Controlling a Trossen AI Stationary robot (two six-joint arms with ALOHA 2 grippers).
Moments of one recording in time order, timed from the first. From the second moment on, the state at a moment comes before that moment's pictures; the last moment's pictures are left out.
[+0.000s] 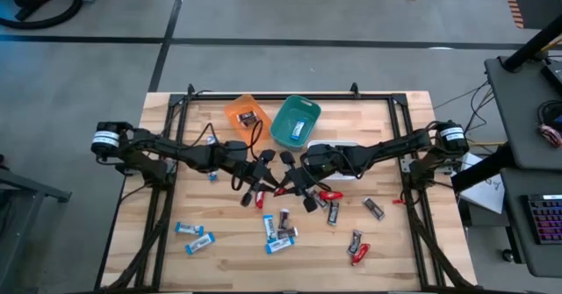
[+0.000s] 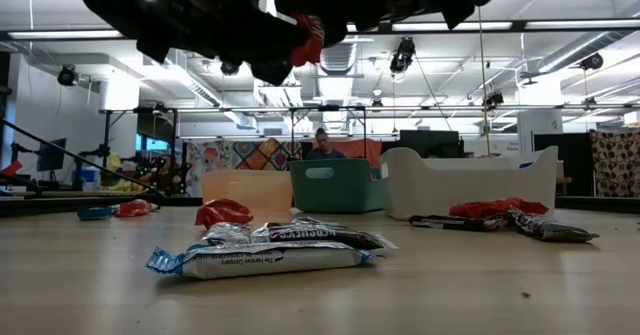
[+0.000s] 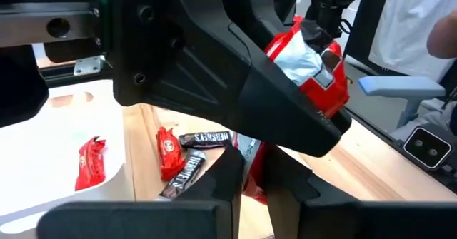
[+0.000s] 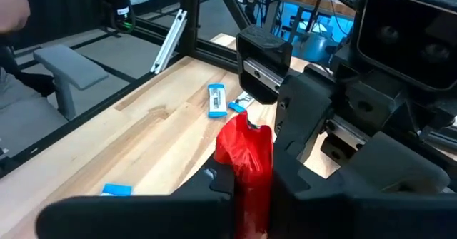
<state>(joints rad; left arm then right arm) 0.00 1.48 0.70 0.49 0.40 0.12 0.06 1.68 1.05 0.34 -0.36 -0.26</state>
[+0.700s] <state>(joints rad) 0.06 1.32 0.70 -0.09 0.27 0.08 0.02 1.55 1.15 -0.44 -0.04 -0.09</state>
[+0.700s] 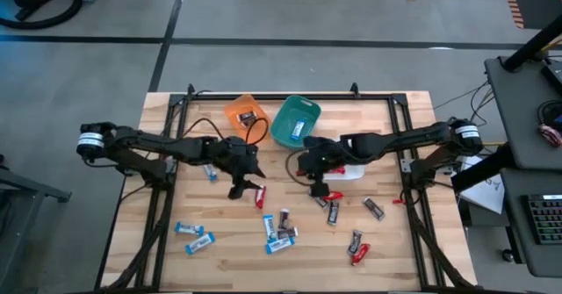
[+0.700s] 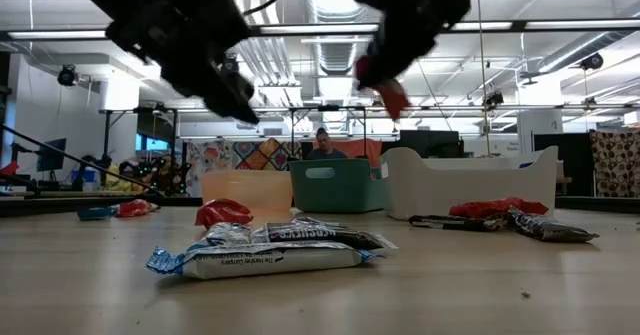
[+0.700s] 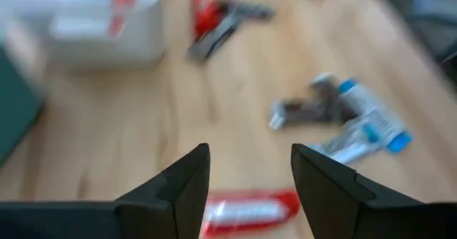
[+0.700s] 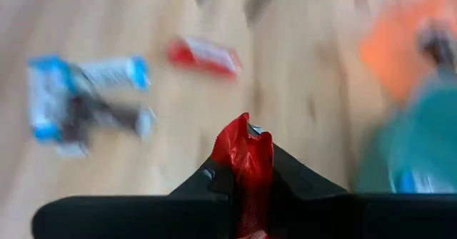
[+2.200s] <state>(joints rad) 0.08 1.30 0.84 -1.03 -0.04 -0.33 -0.12 1.52 1.08 -0.81 0.15 0.09</state>
